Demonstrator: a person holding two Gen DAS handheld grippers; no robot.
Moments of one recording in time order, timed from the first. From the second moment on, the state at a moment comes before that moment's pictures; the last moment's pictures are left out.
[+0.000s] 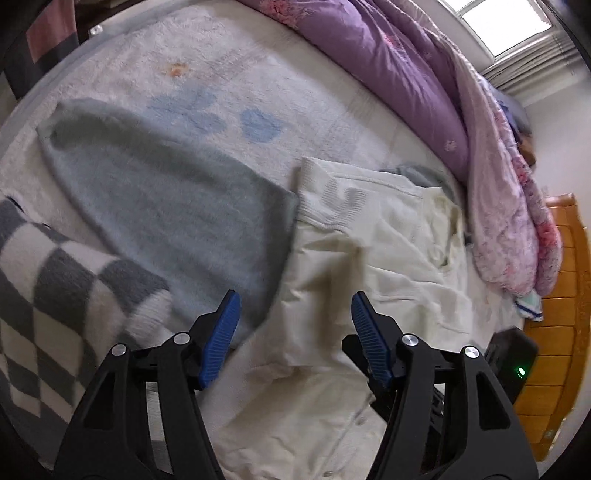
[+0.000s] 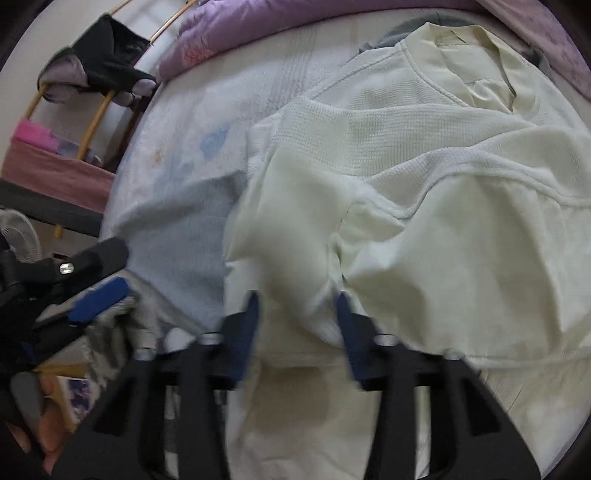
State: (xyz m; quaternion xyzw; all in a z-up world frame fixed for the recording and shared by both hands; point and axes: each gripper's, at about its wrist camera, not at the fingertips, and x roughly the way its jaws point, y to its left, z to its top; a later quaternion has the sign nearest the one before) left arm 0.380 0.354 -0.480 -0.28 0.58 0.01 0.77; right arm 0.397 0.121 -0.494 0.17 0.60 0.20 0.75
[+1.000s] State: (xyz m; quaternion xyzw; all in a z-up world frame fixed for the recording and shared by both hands) left arm 0.462 0.254 -0.557 -0.24 0.66 -0.04 0.72; right arm 0.447 -0.229 -0.556 0.24 0.67 -0.02 0.70
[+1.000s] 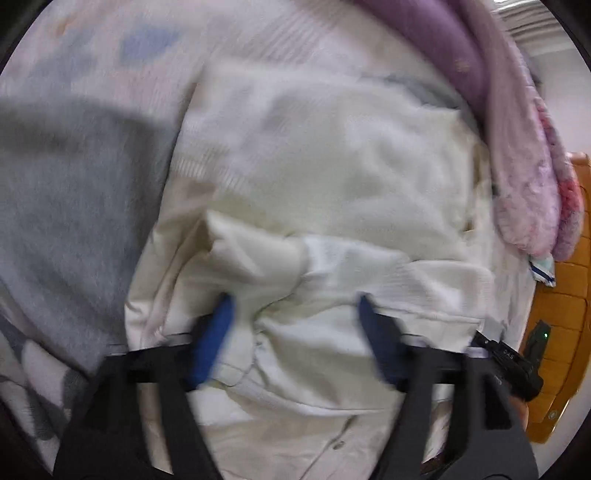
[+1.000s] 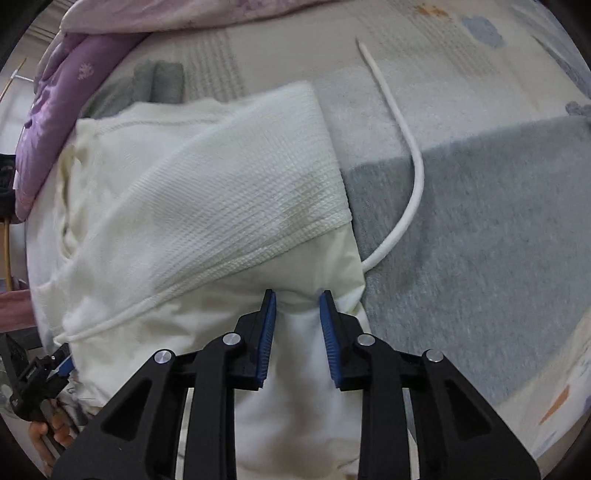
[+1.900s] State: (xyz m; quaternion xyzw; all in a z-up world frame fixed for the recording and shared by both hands) left arm 0.614 0.274 -0.612 -0.09 0.70 0.03 0.71; right arm 0.577 -0.249 -0.602 0.23 0.68 -0.04 0.69
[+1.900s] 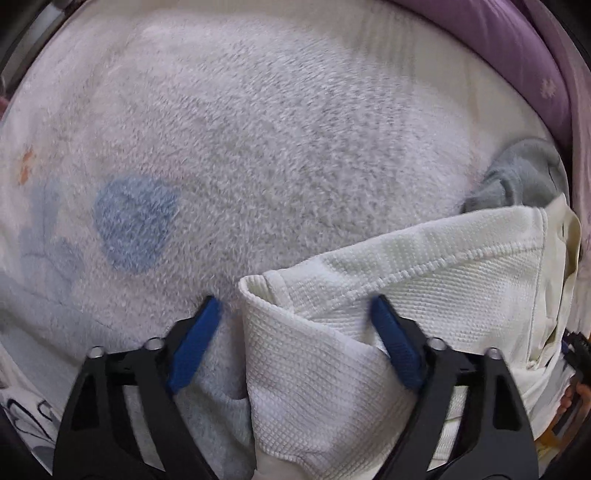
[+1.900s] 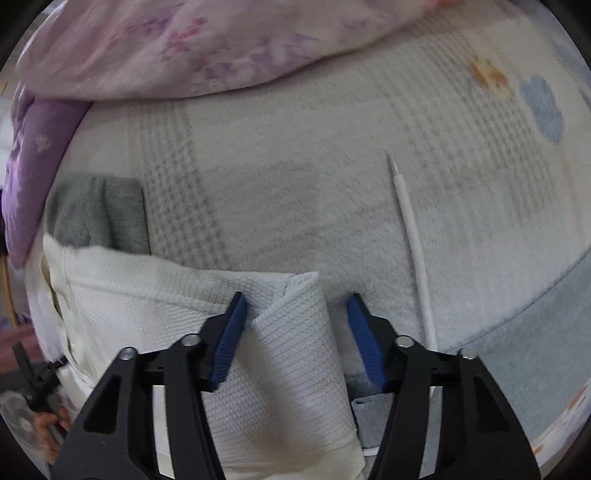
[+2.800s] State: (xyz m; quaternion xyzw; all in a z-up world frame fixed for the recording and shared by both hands) left arm 0.398 0.240 -0.413 -0.10 0.55 0.01 0.83; right arm 0.394 -0.248 -0.392 0.26 0.53 0.06 0.80
